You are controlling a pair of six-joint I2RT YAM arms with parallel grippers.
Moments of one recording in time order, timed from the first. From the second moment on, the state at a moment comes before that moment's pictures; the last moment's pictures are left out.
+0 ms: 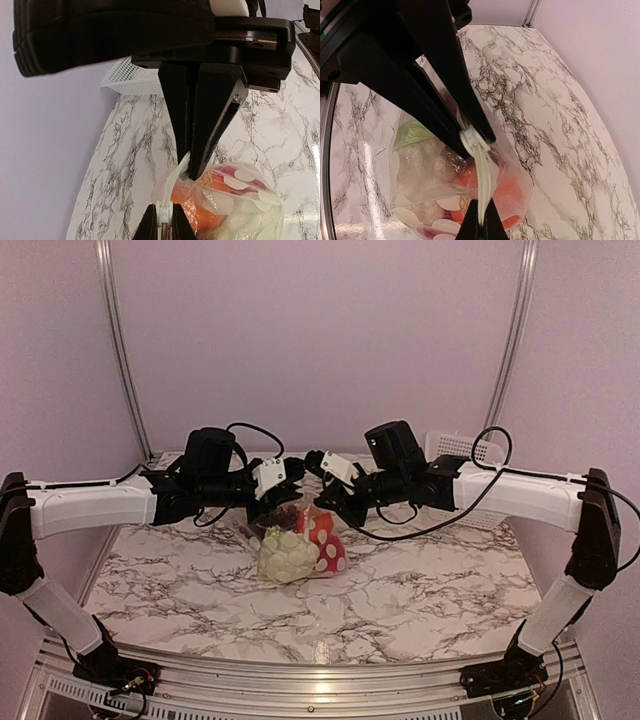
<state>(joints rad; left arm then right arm) -0.75 1.55 1.08 0.07 0.33 0.68 0.81 1.65 1.30 -0.24 -0.32 -0.40</state>
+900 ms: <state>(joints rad) -0.62 1.44 0.95 0.06 0.17 0.65 0.69 1.52 1.13 -0.15 -0.27 -0.37</state>
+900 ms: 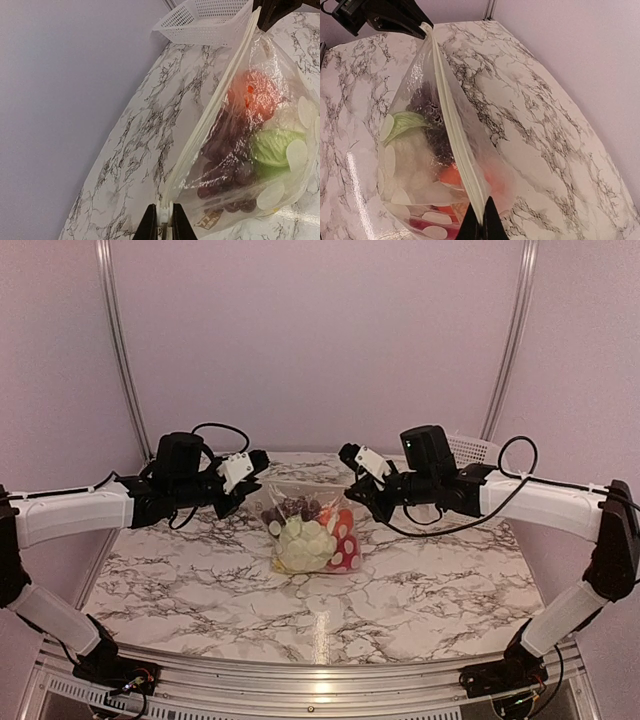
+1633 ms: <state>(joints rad) -0.59 1.33 0.86 0.08 0.23 0.61 0.67 1.62 1.22 -0.09 -0.30 -0.43</state>
